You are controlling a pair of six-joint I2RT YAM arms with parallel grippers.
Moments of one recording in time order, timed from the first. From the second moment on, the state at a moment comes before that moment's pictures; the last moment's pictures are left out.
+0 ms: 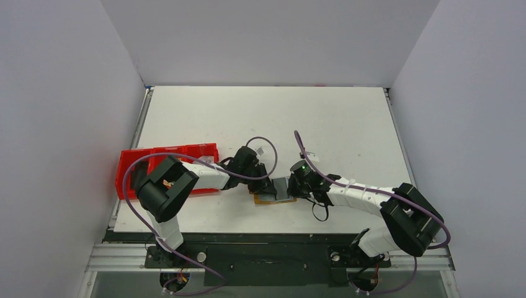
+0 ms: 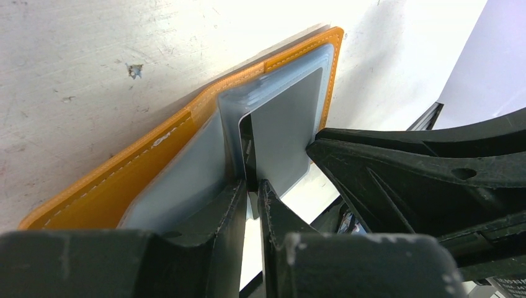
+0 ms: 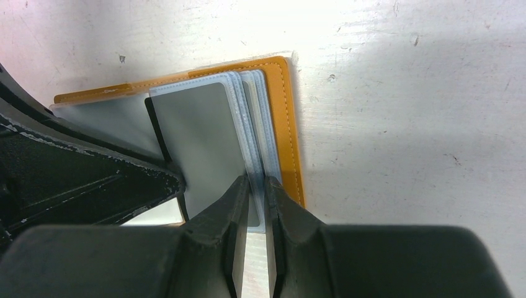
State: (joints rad) left arm -0.73 1.79 0.83 0.12 0.42 -0.99; right arm 0.77 1.41 0.63 -0.17 0.18 0.86
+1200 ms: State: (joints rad) left arm -0.70 1.80 0.84 0.08 0.44 -0.96; right arm 0.77 1.45 0.64 -0.13 0.22 0.87
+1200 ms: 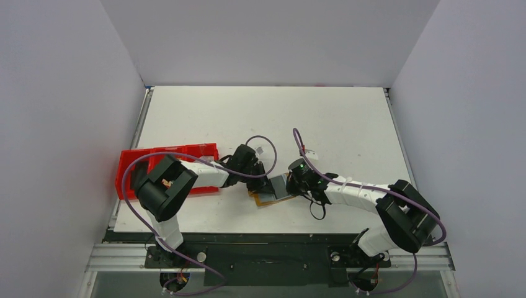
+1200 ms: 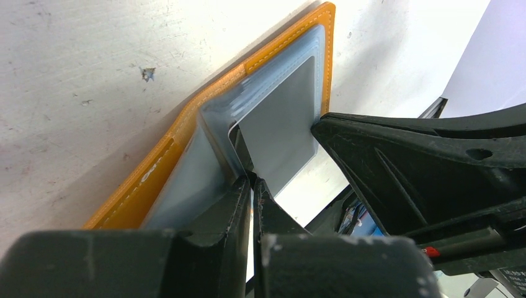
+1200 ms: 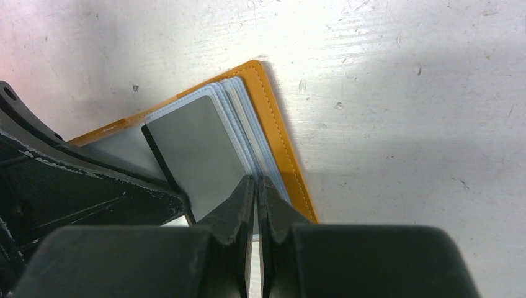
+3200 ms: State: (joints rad) left arm -0.64 1.74 0.82 0.00 0.49 -0.85; right arm 0.72 1.42 0.56 -0.04 0.20 0.94
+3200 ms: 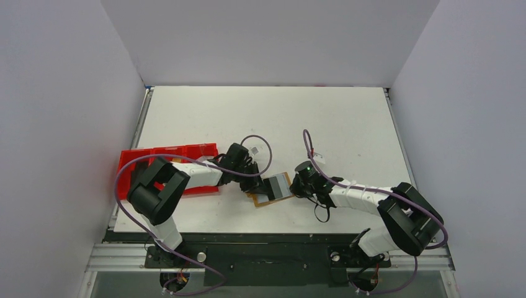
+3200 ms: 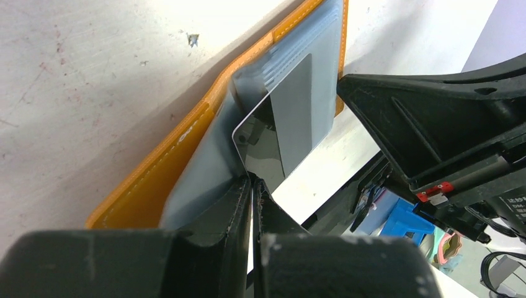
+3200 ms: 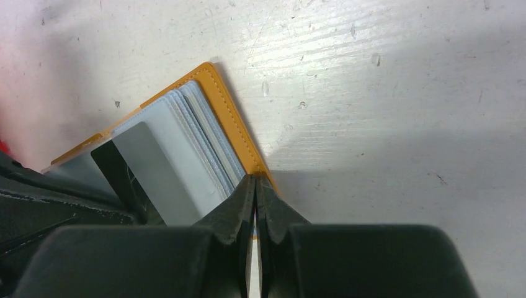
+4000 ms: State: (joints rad) left arm -0.61 1.66 0.80 -0.14 0.49 -0.78; right arm 0.74 1.39 0.59 -0.16 0.22 0.90
